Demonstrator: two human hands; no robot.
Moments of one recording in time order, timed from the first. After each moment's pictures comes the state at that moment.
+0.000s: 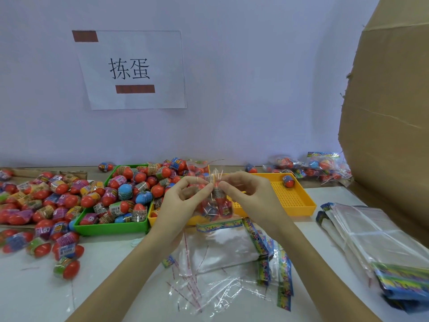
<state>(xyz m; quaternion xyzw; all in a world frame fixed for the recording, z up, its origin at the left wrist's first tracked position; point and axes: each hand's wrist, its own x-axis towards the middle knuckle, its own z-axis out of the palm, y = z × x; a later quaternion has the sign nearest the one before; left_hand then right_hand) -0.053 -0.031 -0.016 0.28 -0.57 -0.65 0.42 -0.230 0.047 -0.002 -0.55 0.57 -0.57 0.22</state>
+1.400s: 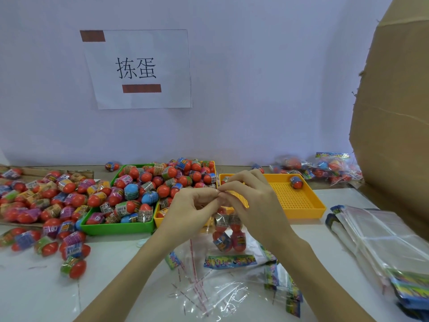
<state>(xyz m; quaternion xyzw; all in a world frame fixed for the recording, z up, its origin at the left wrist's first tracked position) -0.048 -0.031 -0.009 0.21 -0.78 -0.45 0.37 -0.215 0.047 -0.010 -0.68 0.56 -0.42 -0.20</state>
